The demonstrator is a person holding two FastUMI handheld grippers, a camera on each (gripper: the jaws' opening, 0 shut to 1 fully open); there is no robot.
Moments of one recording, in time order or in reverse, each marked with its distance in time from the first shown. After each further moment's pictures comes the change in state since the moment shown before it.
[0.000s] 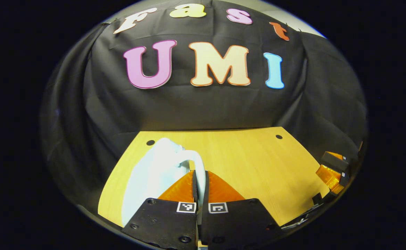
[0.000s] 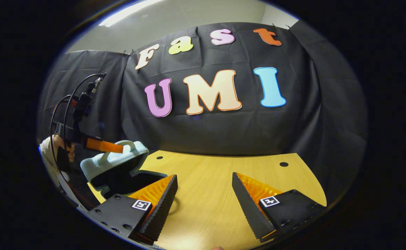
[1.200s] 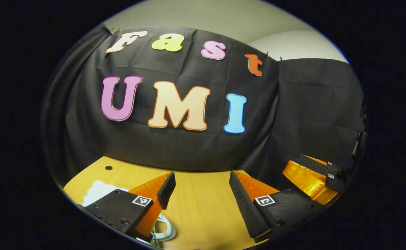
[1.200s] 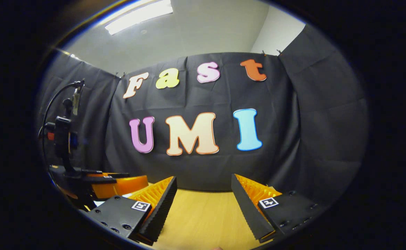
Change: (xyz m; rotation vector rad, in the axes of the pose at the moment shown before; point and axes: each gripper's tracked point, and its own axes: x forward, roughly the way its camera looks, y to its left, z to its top) left arm -0.035 -0.179 0.109 -0.037 -0.443 -0.188; right arm -0.051 -0.050 0.152 -0.033 -0.318 -0.142
